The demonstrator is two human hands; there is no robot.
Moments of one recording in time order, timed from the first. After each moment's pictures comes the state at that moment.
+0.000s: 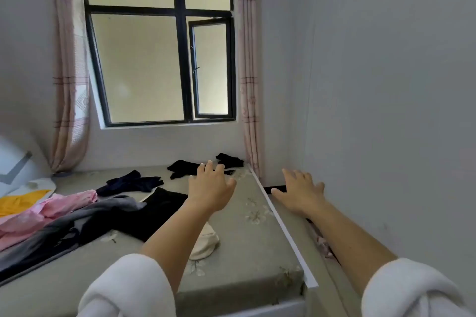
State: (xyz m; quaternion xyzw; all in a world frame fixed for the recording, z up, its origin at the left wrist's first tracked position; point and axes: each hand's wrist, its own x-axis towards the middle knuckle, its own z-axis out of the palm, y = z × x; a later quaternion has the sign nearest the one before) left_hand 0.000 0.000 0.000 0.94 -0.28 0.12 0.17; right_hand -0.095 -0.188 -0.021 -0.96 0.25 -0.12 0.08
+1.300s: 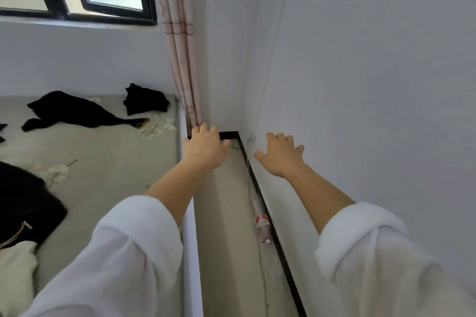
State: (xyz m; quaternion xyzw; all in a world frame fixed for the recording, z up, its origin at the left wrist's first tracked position) left_hand 0.435 -0.722 -0.156 0.94 -0.30 -0.03 0.15; right_hand 0.329 -0.871 -0.157 -0.96 0.29 0.00 0.06
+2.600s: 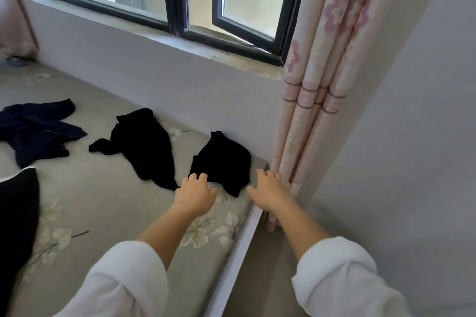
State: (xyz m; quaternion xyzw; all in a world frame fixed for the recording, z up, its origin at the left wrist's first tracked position) left_hand 1.100 -0.819 -0.275 0.97 0.07 -0.11 0.19; right_hand 1.120 -1.003 -0.248 -0.98 -0.02 0.15 0.11
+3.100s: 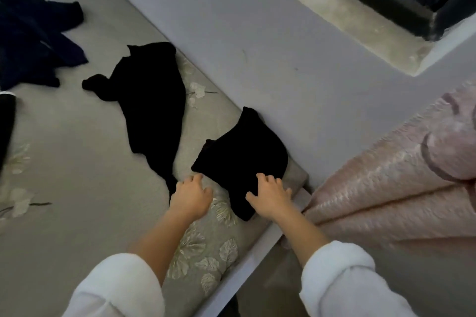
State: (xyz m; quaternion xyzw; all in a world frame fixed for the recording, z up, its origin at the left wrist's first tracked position) left_hand 1.294 -0.796 -0.443 0.89 0.29 -0.20 0.30; right_hand 1.375 -0.965 -0.407 -0.94 -0.15 0.31 0.04
